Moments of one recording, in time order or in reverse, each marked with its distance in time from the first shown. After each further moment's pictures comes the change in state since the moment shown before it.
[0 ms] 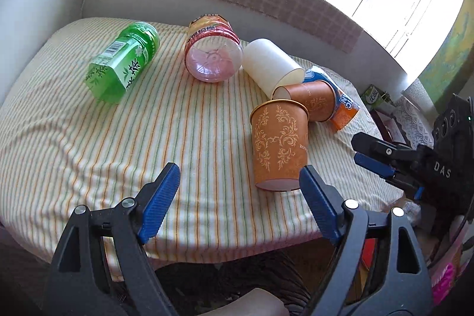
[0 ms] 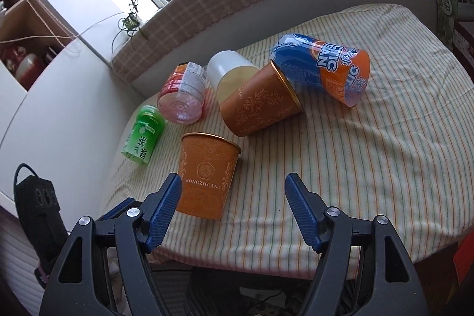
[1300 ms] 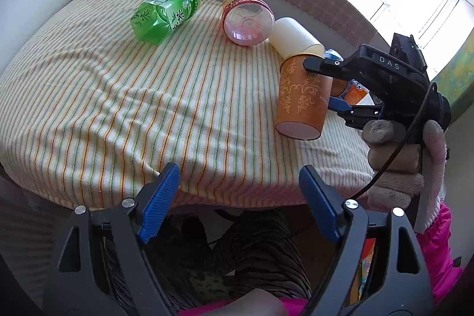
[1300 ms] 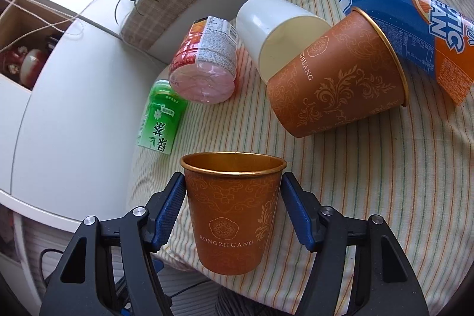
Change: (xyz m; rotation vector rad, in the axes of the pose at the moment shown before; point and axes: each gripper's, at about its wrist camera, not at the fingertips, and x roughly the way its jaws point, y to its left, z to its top) left arm -0.022 0.023 -0.045 -0.143 0.062 -0.011; right arm 0.087 0.021 0.028 0.016 0.229 0.170
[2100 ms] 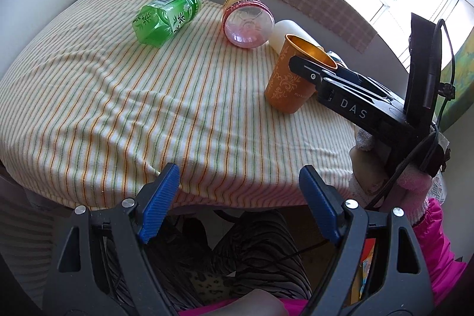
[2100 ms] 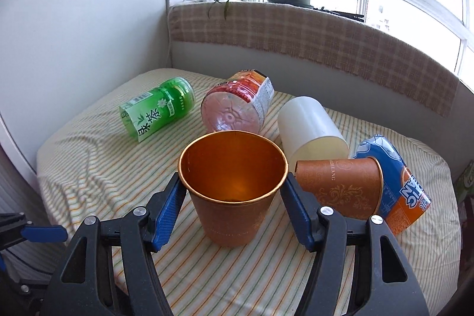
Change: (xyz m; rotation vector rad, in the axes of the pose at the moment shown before) left arm -0.003 -0.003 -0.002 0.005 -0.013 0.008; right arm 0.008 0.077 -0.036 -0.699 -0.289 -0.375
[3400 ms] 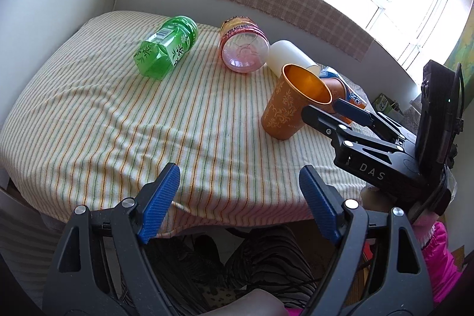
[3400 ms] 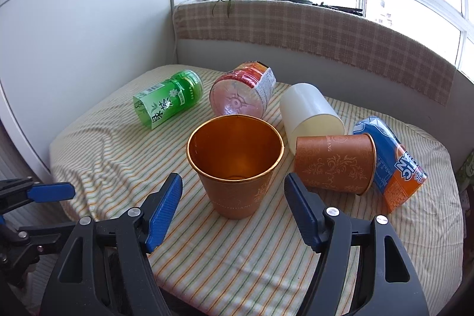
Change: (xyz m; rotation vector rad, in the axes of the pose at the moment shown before) left arm -0.017 -0.009 0.016 0.065 -0.095 0.040; right arm -0.036 -0.004 -0.020 0.033 0.006 0.034
